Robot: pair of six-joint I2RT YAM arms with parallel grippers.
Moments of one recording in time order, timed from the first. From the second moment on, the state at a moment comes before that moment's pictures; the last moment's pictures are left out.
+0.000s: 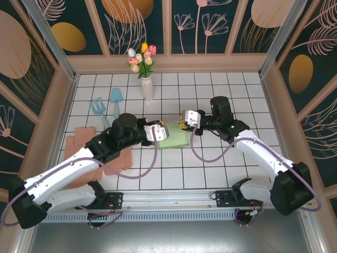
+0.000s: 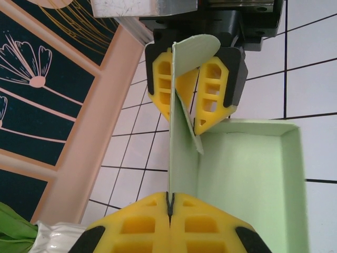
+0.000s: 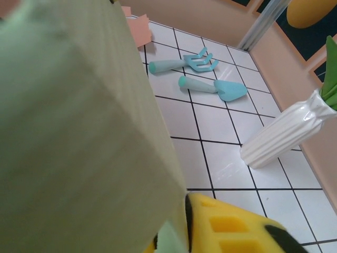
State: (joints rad) left arm -0.87 1.04 0.89 -0.23 0.07 0.73; right arm 0.50 1.21 0.85 -0.18 -0.71 -0.84
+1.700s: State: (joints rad) left arm -0.43 1.62 1.09 -0.07 0.20 -0.91; right arm 0.28 1.45 0.82 -0.04 -0.86 -0.86
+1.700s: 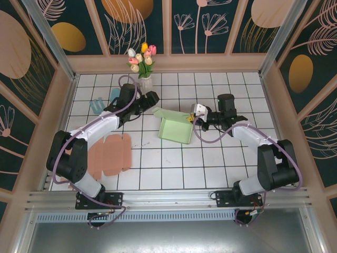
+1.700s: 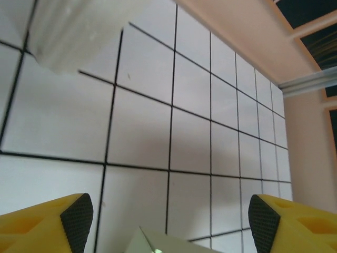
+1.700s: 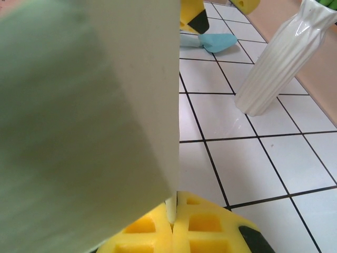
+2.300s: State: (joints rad) left arm -0.56 1.67 1.07 -0.03 0.27 -1.03; right arm 0.32 1.46 0.81 0.01 -0.75 -0.87
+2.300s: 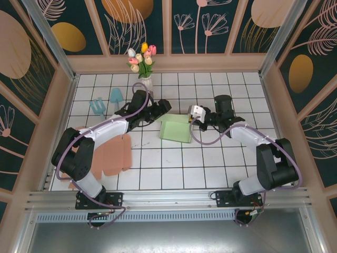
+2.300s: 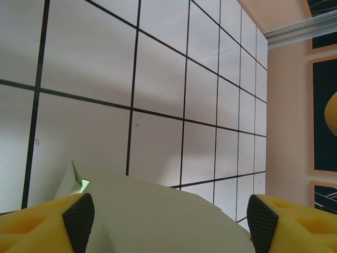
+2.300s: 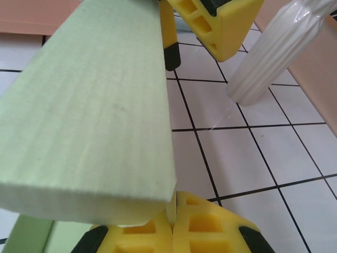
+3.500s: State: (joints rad) left arm -0.69 1.55 0.81 0.06 0.06 -1.13; right arm 0.54 1.37 0.78 -0.21 -0.24 -0.98
